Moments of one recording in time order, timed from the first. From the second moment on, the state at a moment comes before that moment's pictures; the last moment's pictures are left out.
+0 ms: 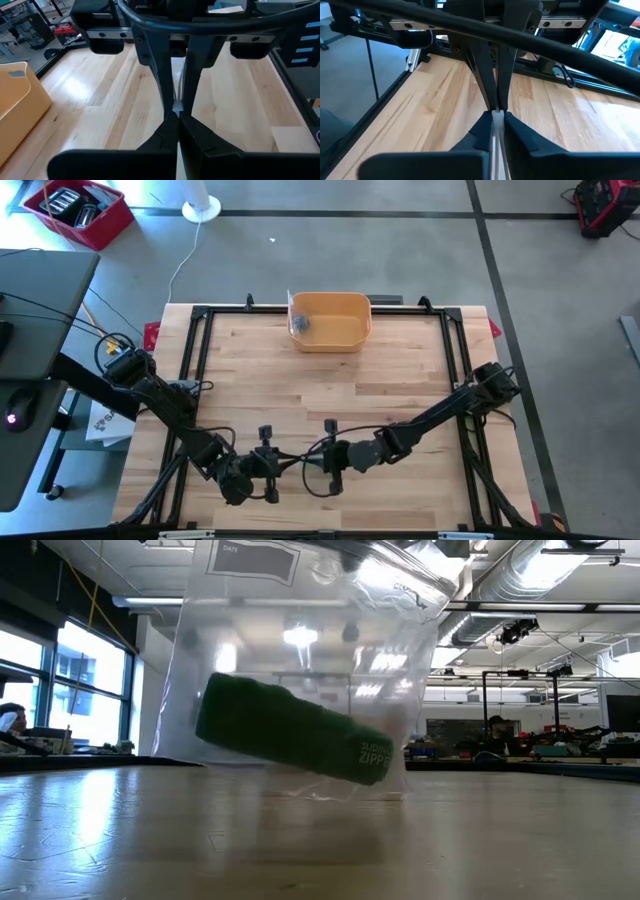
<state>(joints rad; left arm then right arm) -0.77 1.60 0.99 -0.01 -0.91 -0.30 0.47 1.89 1.18 0.38 0.41 -0.08</state>
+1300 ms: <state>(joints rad) -0.86 1.60 0.99 -0.18 -0.89 -0.42 0.59 1.73 1.18 -0.30 0.43 0.28</state>
